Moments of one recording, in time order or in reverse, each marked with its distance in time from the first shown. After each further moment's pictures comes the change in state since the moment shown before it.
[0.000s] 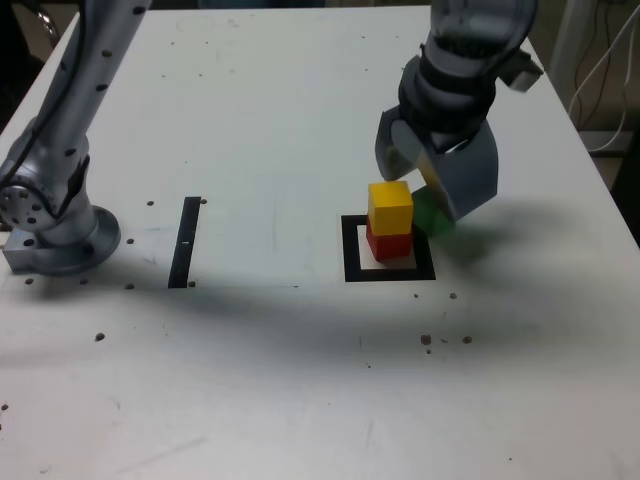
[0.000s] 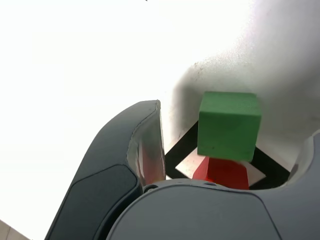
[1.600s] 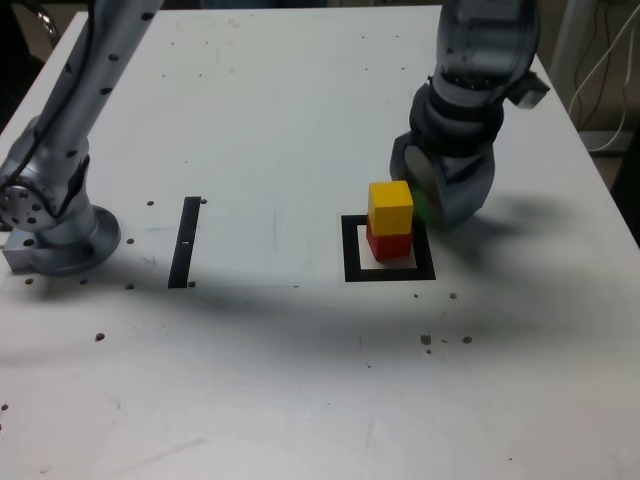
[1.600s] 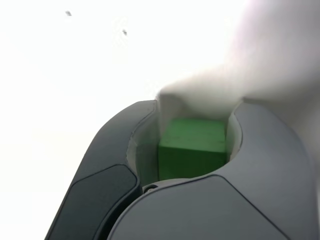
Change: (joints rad) arm 0.000 0.026 0.020 -0.125 0.030 -0.020
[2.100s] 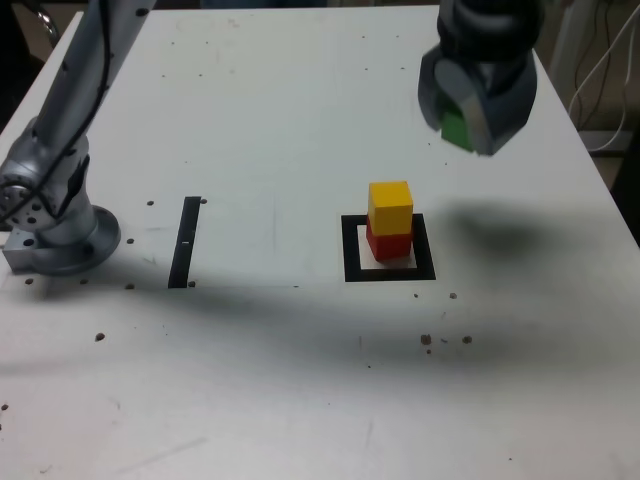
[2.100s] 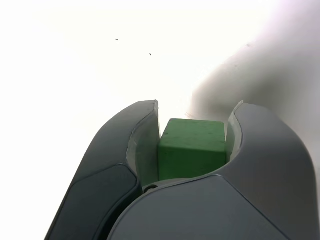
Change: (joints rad) arm 0.000 -0.026 -0.422 0.381 0.004 -0.089
